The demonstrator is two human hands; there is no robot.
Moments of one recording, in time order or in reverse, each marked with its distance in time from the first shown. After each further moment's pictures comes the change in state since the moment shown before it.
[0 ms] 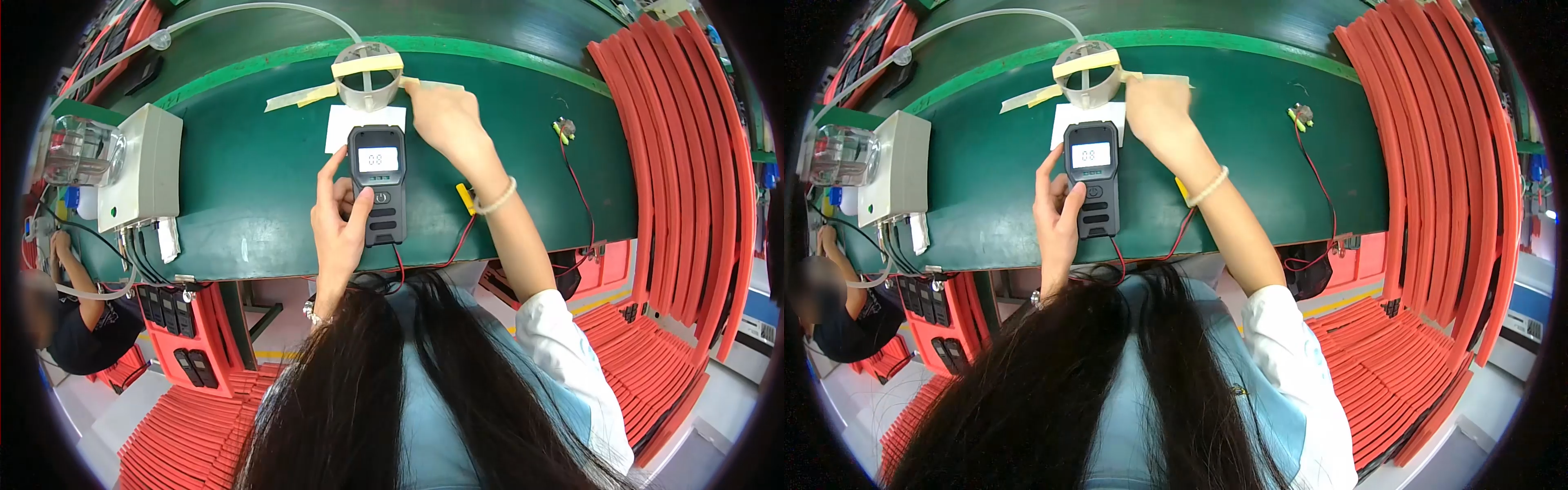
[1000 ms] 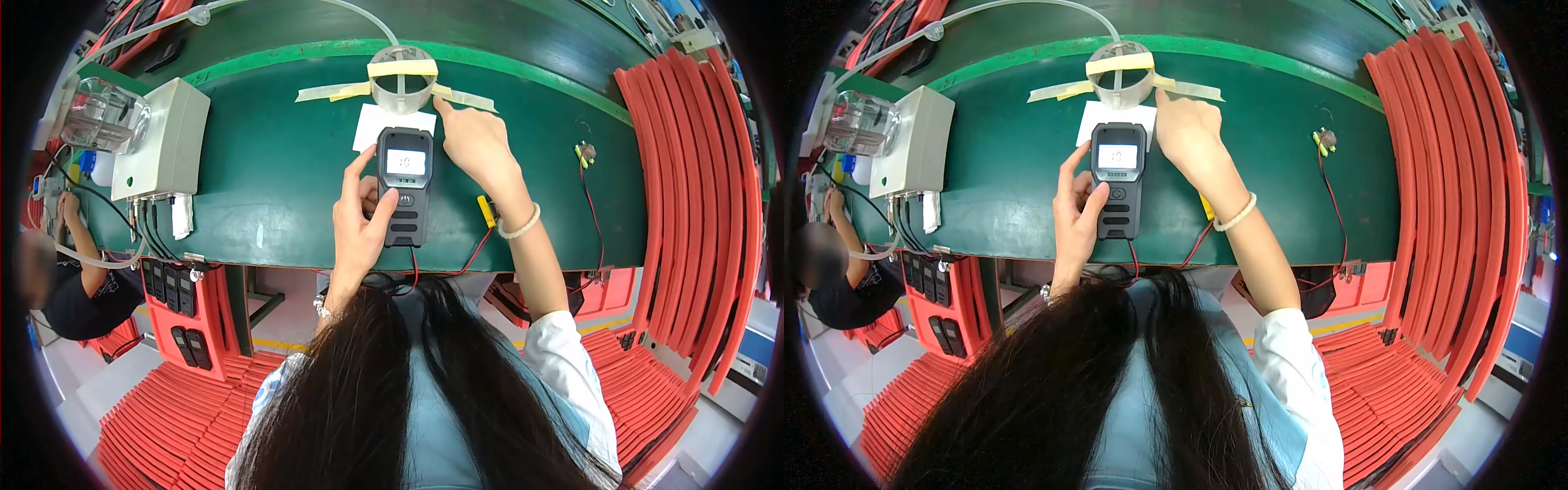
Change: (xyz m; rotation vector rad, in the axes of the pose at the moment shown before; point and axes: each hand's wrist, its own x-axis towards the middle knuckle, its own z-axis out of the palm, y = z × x) left_hand 0.002 -0.004 -0.002 0.044 0.013 0.026; right_hand -0.008 -0.008 -0.013 0.028 -0.111 0.031
